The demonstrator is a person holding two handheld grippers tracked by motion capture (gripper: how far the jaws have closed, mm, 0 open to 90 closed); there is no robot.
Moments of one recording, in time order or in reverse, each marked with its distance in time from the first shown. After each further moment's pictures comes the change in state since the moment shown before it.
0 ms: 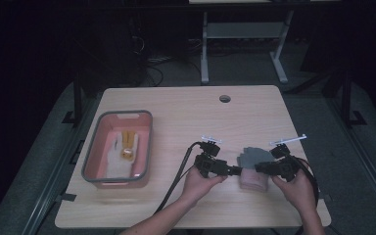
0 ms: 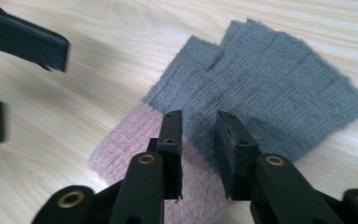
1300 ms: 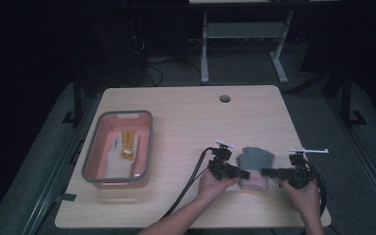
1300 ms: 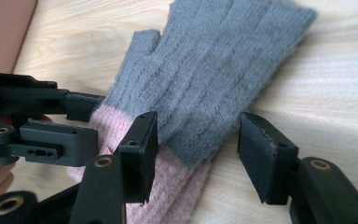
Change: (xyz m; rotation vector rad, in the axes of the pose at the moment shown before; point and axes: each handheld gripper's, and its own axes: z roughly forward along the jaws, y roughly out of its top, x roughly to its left) left arm 0.006 -0.004 0.054 0.097 0.001 -0.123; right arm -0.048 -0.039 0.010 -0.097 0.144 0.324
